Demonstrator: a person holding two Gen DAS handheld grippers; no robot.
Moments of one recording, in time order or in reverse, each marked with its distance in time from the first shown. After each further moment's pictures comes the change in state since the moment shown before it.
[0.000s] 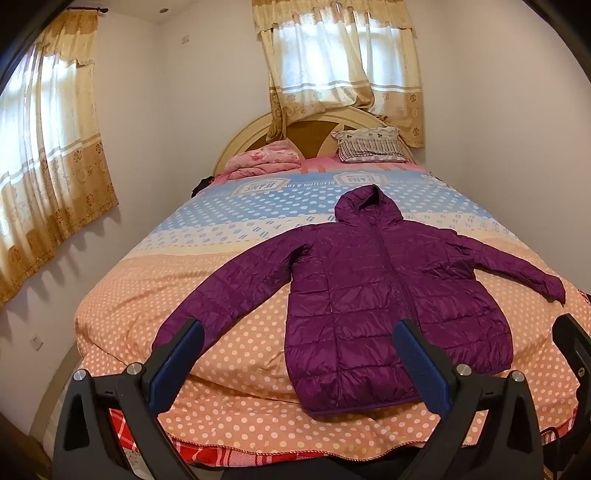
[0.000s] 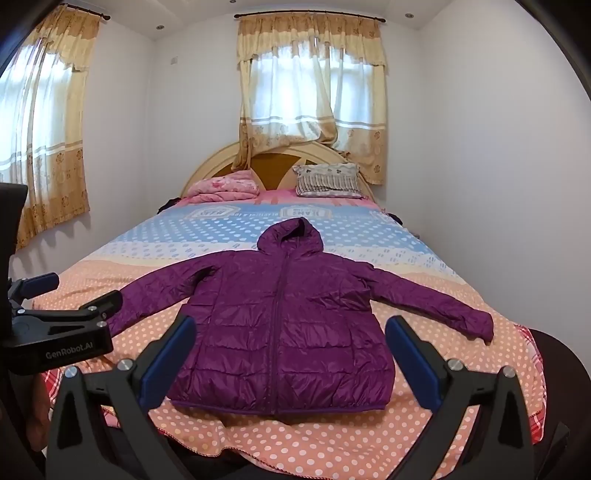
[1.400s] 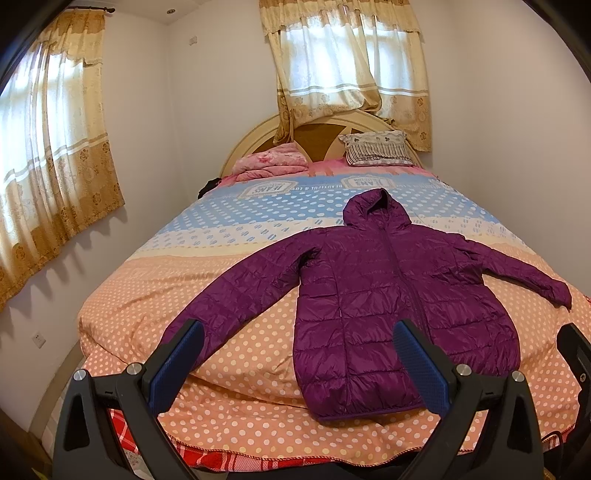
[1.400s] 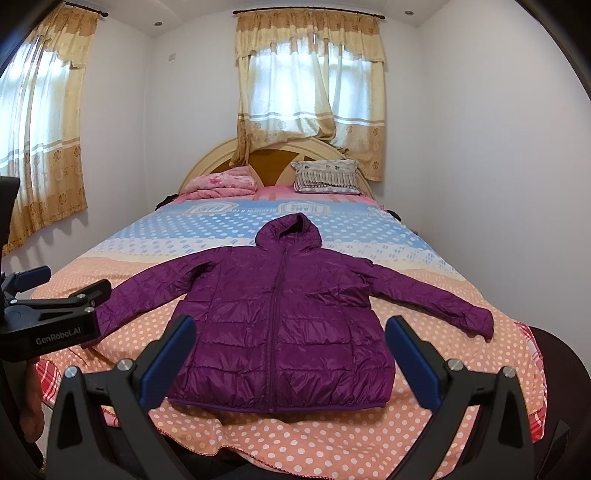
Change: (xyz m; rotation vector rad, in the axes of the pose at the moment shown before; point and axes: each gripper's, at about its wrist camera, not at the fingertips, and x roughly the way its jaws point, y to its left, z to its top) left arm 0.006 0.008 0.001 -0.008 -0.012 0.025; right arm 0.010 0.000 -0.004 0.001 0.020 -0.010
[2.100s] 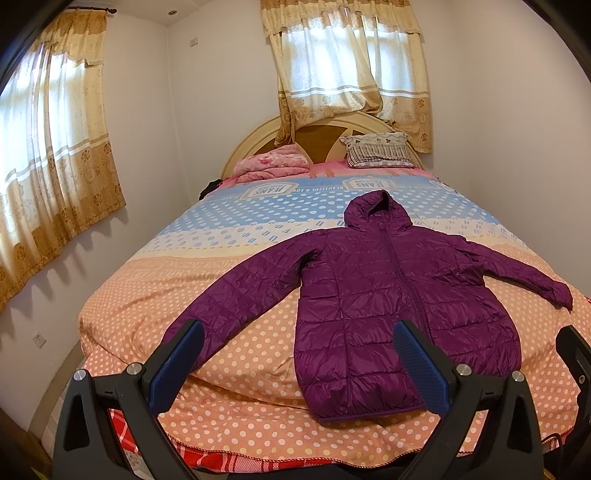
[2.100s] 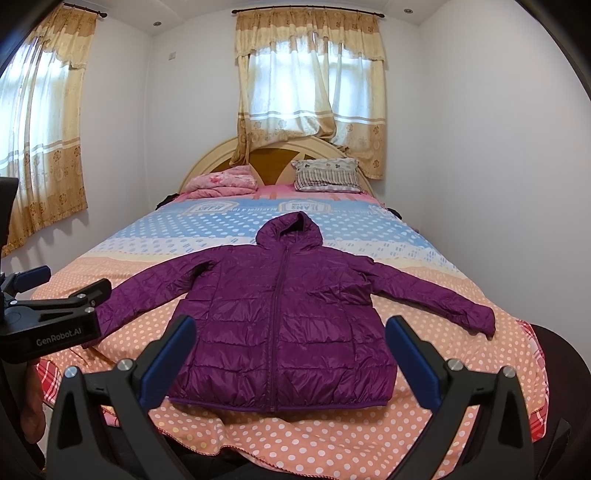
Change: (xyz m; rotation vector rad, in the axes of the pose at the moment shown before) left arm 0.000 -0.005 0.000 0.004 -0.002 0.008; right arm 0.000 0.001 0.000 -0.002 0.003 0.000
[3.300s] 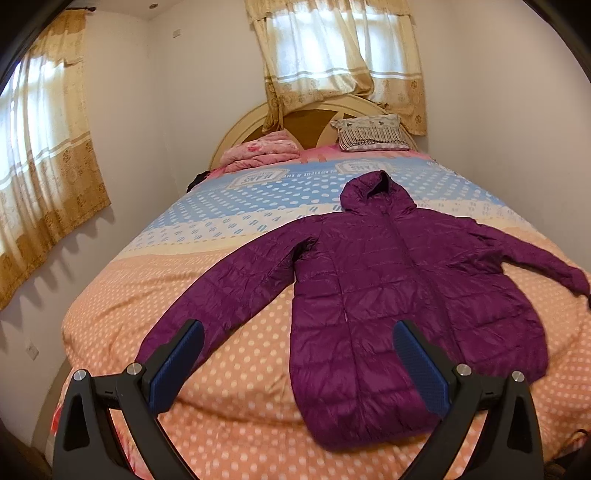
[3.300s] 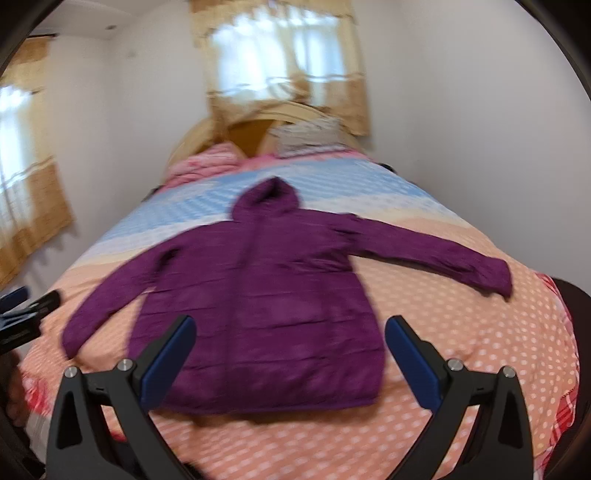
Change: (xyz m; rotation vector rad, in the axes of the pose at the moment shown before) left arm 0.096 -0.008 0.002 0.055 0.042 -0.025; right arm 0.090 -0.107 -0.021 0.201 0.153 -0.016
